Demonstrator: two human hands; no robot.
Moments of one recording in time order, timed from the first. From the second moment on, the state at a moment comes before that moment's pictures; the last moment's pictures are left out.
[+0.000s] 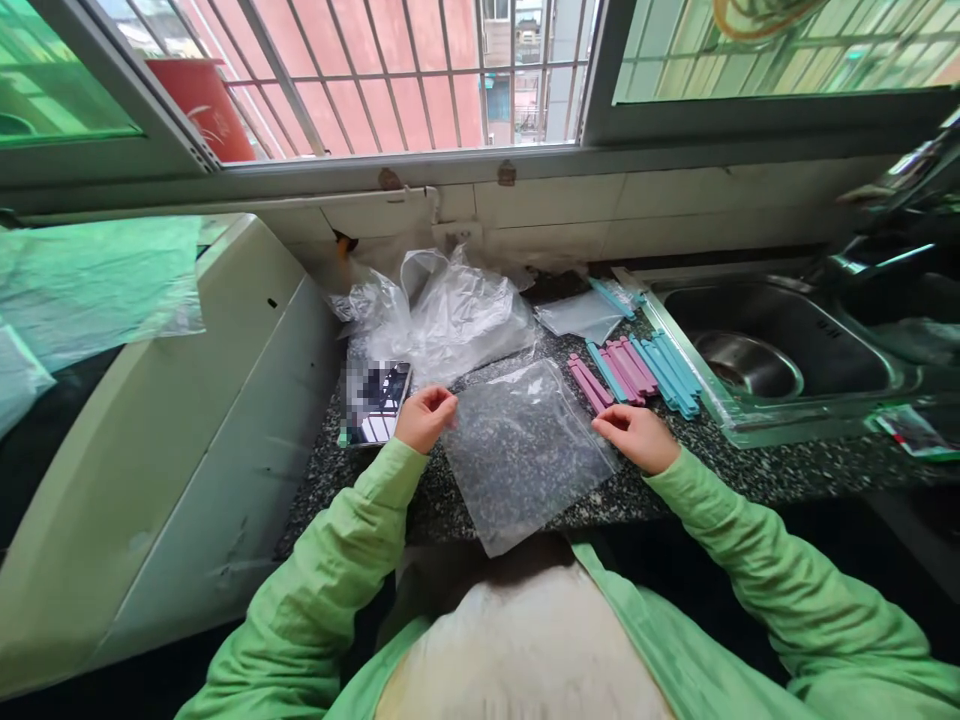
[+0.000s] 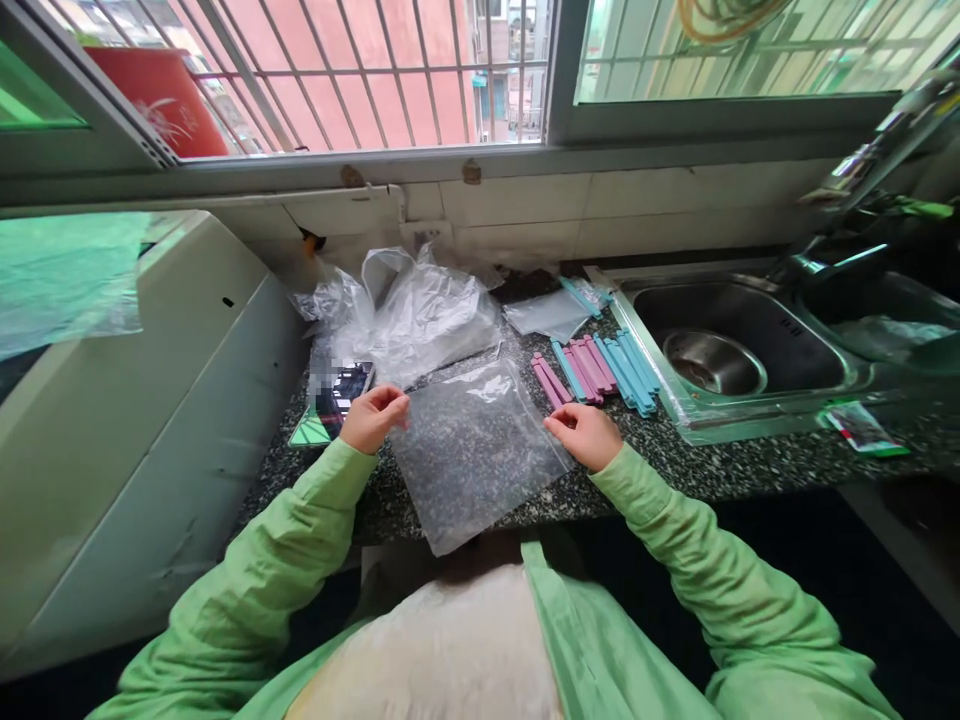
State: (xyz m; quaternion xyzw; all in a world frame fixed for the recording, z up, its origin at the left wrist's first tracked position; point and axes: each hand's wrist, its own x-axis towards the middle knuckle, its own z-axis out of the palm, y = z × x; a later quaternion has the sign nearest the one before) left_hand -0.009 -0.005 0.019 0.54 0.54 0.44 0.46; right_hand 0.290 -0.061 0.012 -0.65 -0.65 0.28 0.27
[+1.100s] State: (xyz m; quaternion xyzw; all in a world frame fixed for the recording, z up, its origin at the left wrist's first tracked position) left_hand 0.097 0.025 -0.006 0.88 0.46 0.05 0.07; right_hand 0.310 -0.099 0.004 -0.69 -0.67 0.24 0.14
